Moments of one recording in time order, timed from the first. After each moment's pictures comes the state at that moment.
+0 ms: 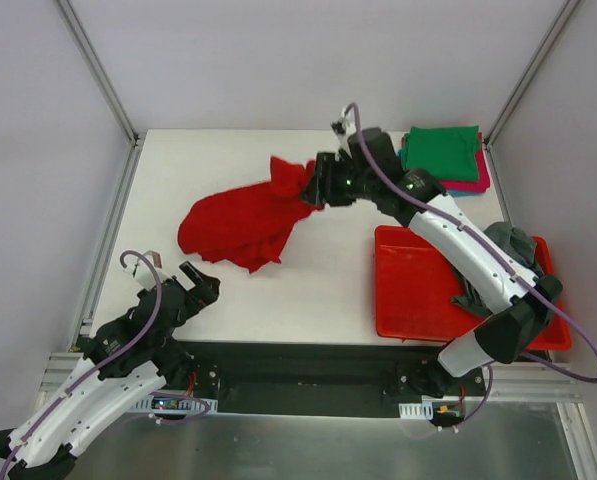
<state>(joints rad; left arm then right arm) -0.74 0.22 0.50 -0.91 -0.52 -1.02 0.72 1.55 1.76 -0.68 -0.15 0.54</state>
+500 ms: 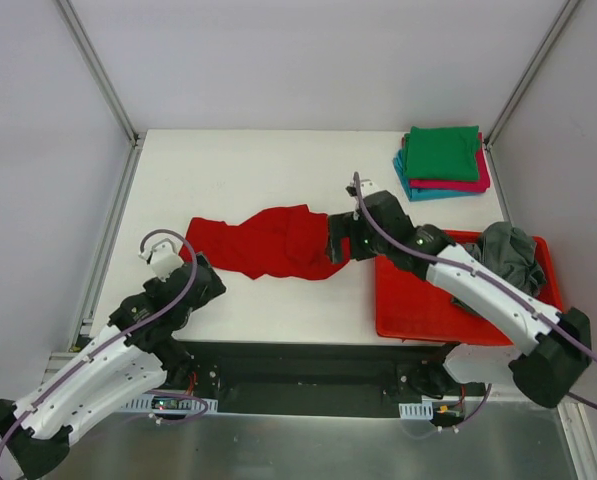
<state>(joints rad) -0.73 0.52 0.56 -0.93 -0.59 -1.04 0.73 1.29 1.12 -0.62 0.06 0.40</state>
